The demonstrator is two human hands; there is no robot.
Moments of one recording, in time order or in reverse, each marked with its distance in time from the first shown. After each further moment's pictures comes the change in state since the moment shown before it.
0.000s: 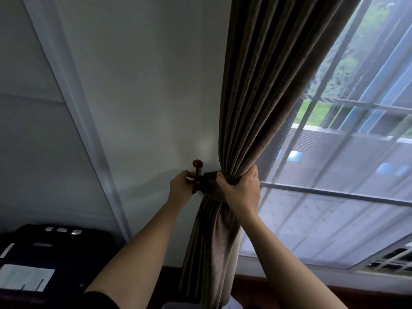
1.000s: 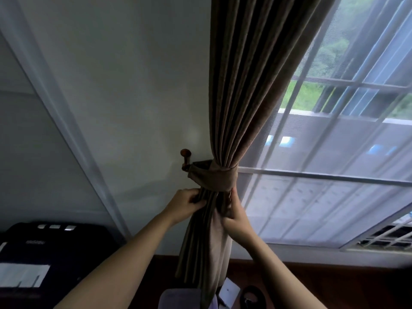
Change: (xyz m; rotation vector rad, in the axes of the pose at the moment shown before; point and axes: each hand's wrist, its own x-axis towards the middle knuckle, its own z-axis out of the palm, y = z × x) left_hand -0.056 -0.016 0.017 0.040 -0.459 0.198; right_hand -0.052 0.078 -0.020 0.377 -0.569 0.016
